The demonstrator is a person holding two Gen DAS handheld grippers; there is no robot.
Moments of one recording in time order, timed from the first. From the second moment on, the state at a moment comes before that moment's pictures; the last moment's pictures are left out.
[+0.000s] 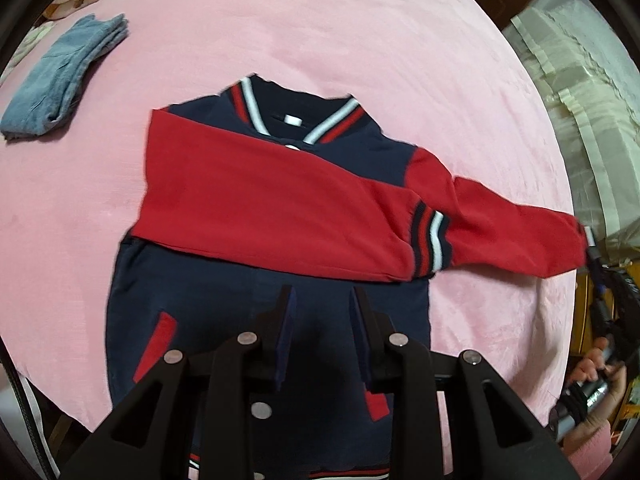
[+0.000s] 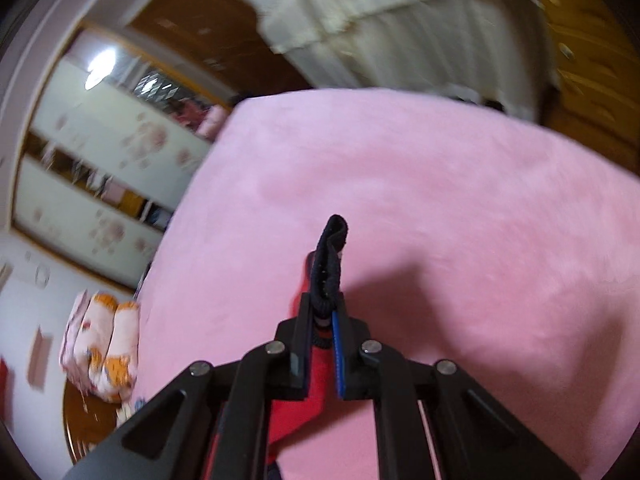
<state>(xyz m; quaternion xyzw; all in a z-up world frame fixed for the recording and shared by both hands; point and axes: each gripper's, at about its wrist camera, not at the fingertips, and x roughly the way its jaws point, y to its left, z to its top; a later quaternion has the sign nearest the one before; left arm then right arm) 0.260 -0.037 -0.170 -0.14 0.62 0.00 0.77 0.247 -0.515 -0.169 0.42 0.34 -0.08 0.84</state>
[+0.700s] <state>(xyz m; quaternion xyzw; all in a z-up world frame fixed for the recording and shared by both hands) 0.271 0.094 -0.171 -0.17 0.61 0.02 0.77 0.304 -0.210 -0.145 0.18 0.43 0.18 0.87</state>
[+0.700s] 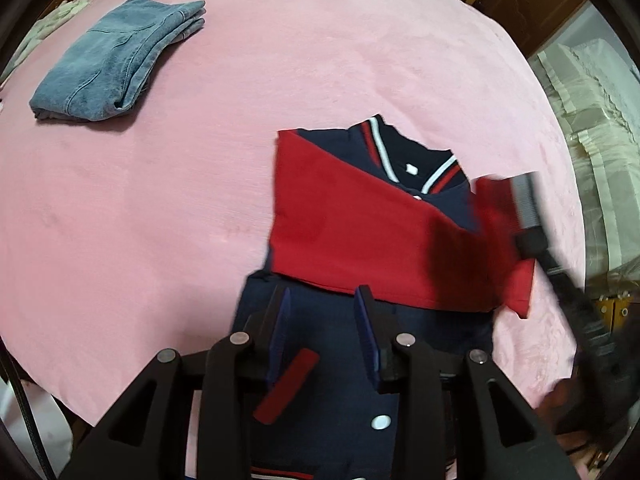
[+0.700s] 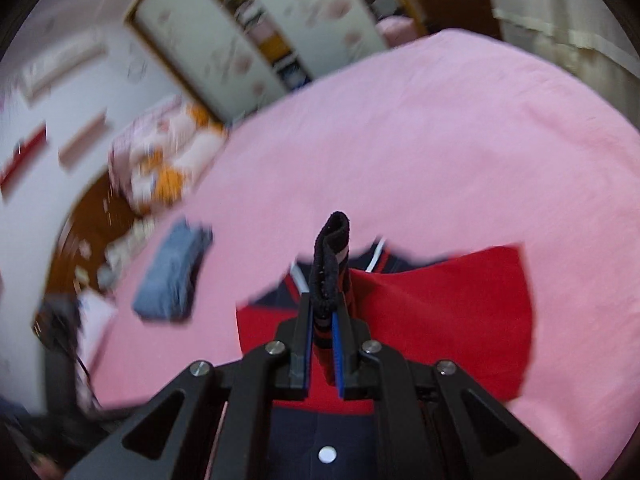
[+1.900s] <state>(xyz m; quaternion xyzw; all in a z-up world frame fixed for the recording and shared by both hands) 0.322 0.017 -0.258 -0.20 0.69 0.02 0.70 0.268 -0.282 -0.203 0.17 0.54 0.12 0.81</state>
